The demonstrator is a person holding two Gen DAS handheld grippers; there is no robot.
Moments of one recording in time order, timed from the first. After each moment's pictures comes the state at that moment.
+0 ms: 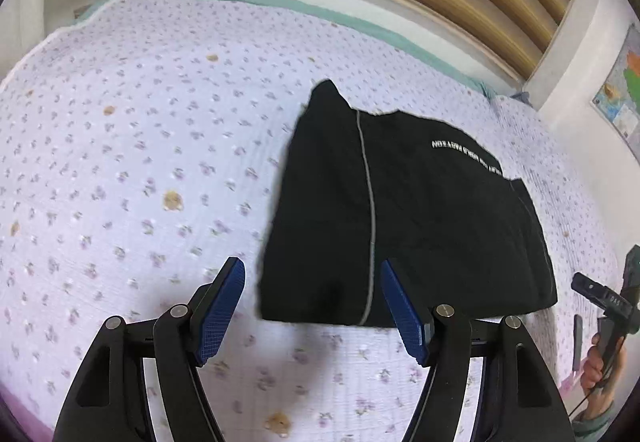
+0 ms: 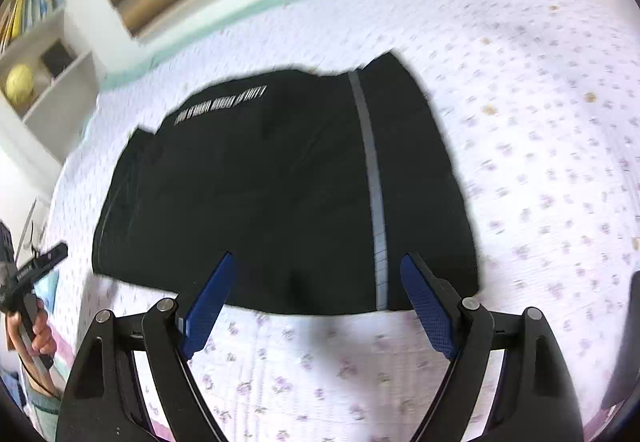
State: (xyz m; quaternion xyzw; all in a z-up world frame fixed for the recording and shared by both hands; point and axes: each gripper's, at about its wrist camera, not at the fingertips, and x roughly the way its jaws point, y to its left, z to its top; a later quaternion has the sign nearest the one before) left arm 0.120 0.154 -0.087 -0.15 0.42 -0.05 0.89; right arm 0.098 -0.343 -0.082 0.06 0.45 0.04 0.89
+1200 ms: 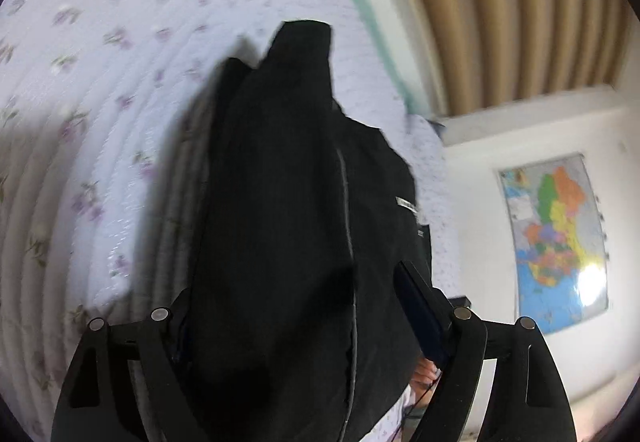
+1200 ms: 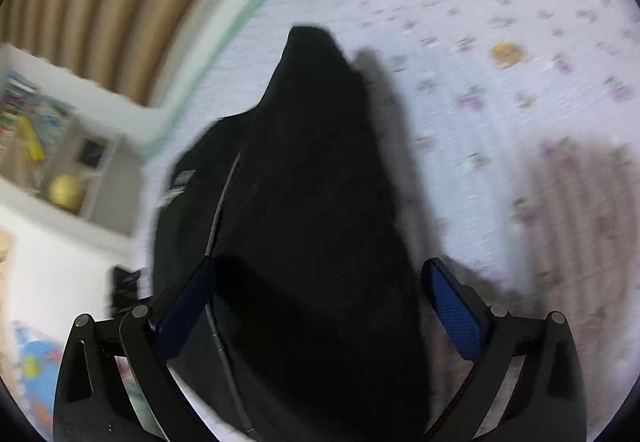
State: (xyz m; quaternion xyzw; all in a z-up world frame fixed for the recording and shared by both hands) left arm 0.287 0.167 -0.196 -0.41 0.47 -0.28 0.73; right arm 0.220 -0.461 -0.167 0.29 0.47 0.17 0.82
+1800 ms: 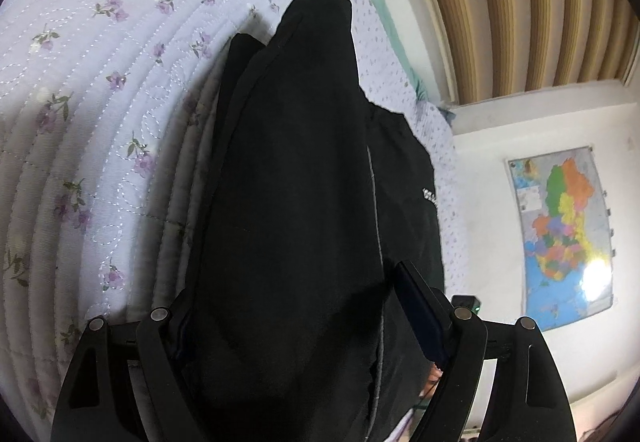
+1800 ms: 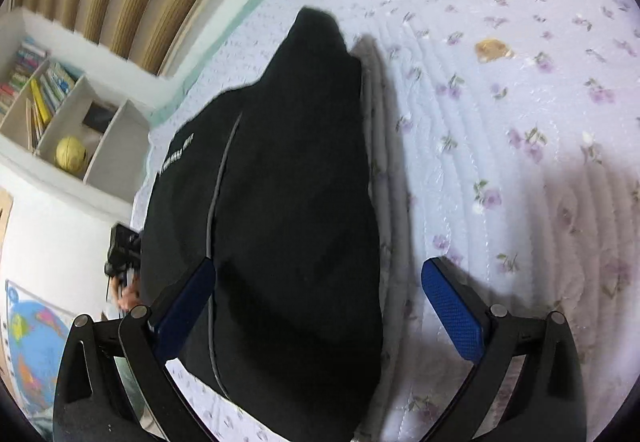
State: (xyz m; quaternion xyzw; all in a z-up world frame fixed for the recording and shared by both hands) left arm 0.302 0.148 -0.214 -0.39 0.51 -0.27 0.72; right arm 0.205 -0.469 -0.168 0.23 0.49 0.19 0.82
